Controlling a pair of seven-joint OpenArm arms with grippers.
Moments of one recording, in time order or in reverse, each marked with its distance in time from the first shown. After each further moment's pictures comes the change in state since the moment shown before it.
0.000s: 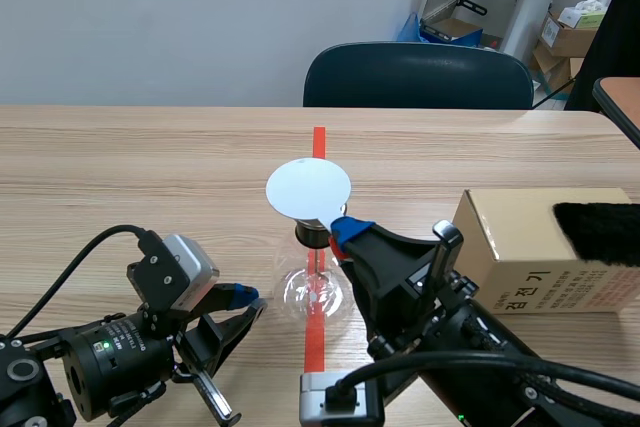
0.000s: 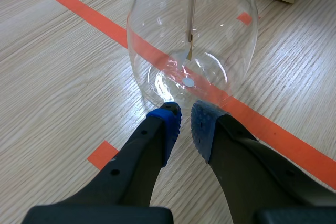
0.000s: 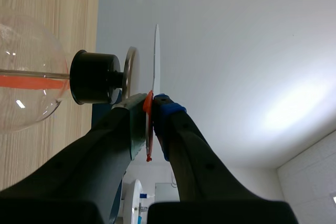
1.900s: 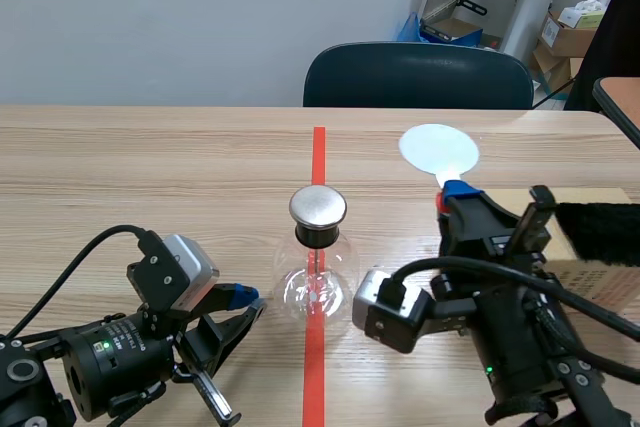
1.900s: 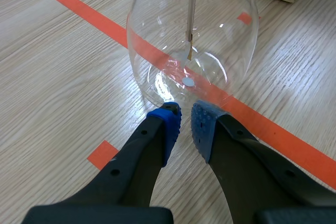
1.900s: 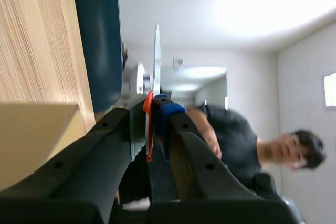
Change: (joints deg) left arm 0.0 0.0 0.0 0.0 0.0 0.0 0.0; right arm 0.0 0.0 0.0 0.0 0.2 0.0 -27.4
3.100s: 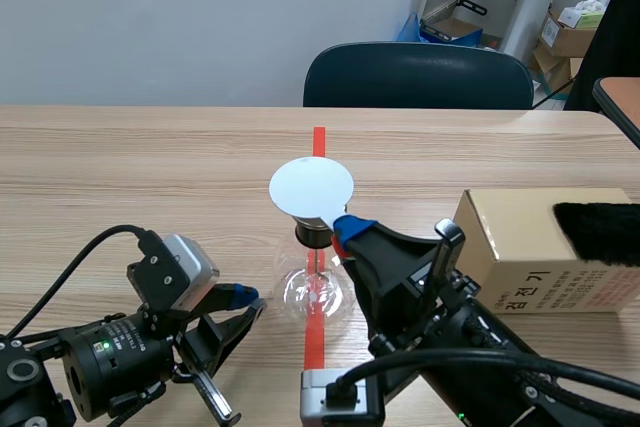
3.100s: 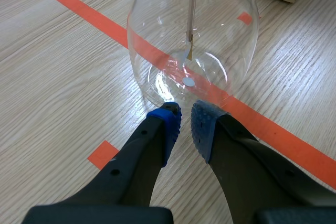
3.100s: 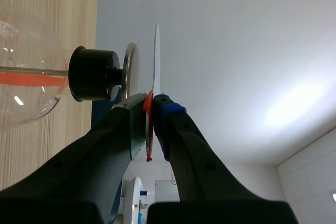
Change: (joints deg) left arm 0.0 0.0 0.0 0.0 0.0 0.0 0.0; right arm 0.0 0.0 0.0 0.0 -0.2 0.0 26.8
